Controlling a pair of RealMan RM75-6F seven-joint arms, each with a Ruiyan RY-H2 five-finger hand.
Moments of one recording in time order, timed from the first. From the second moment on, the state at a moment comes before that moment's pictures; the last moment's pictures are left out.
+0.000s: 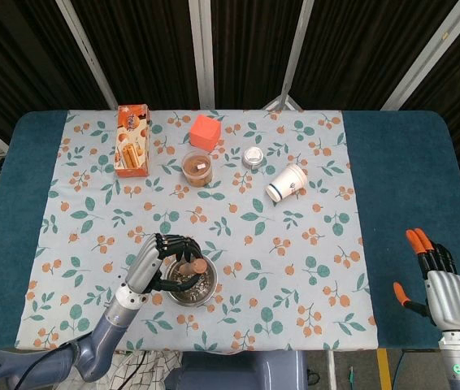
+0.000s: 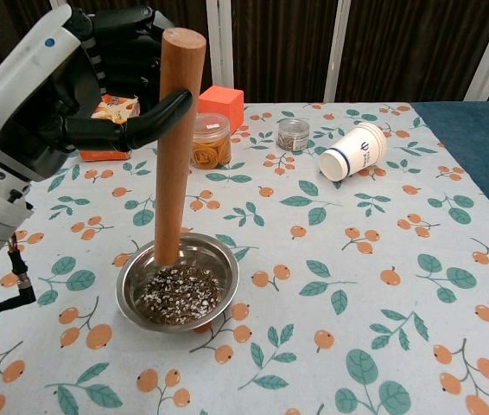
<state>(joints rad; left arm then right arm) -0.61 -1.86 -0.08 -1.24 1.78 1.64 -0.58 0.07 -1.15 0.06 -1.67 -1.47 1.45 0.08</state>
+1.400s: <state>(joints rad) -0.57 -1.50 0.02 -0.95 1.71 1.35 -0.23 0.06 -1.14 0.06 -1.68 -1.46 1.45 0.08</state>
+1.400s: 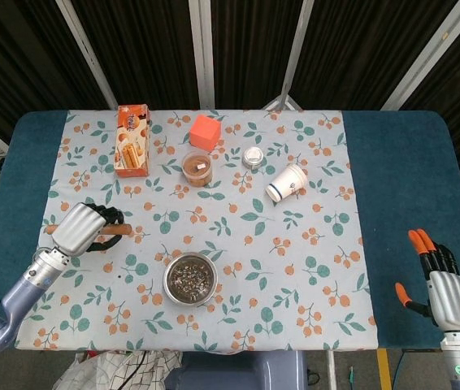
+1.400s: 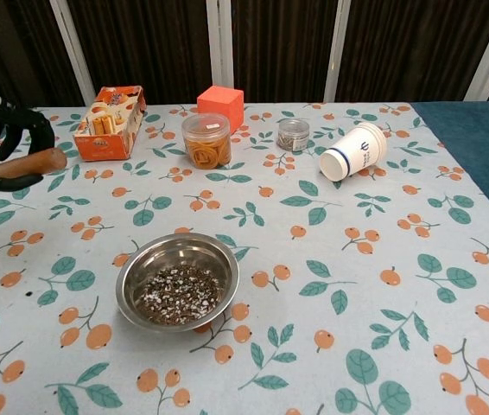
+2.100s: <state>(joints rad) -0.53 -1.68 0.01 -0.84 1.63 1.28 -0.17 0.06 -1.14 0.06 -1.68 -1.47 1.45 0.08</state>
